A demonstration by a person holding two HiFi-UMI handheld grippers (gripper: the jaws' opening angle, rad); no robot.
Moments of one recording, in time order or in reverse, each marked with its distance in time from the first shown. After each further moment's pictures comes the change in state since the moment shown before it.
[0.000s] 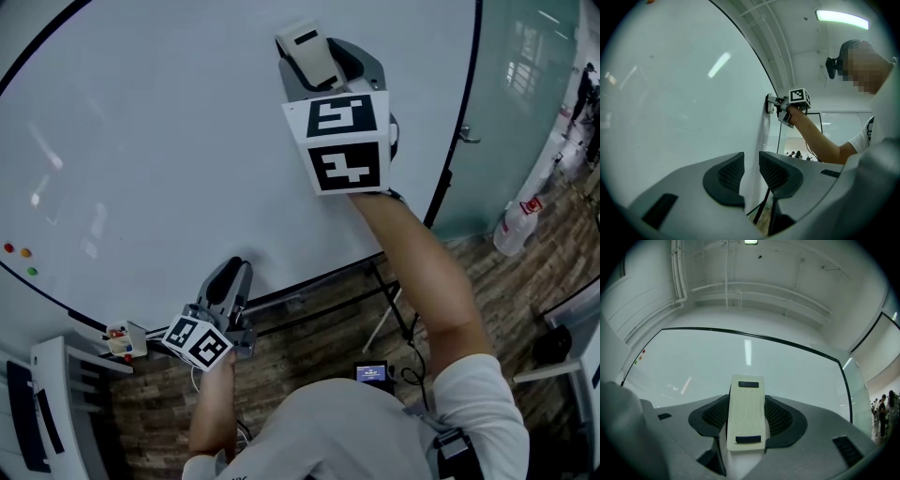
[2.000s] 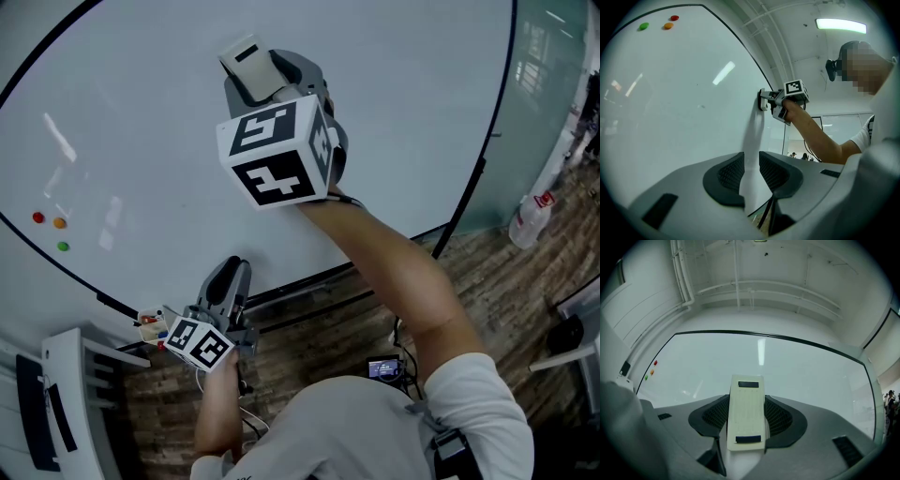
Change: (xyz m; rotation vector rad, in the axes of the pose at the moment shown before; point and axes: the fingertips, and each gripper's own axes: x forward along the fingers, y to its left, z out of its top) left arm -0.127 0.076 0.049 0.014 -0.036 0.038; right arm 0.014 0.212 0.055 0.015 0.011 0.101
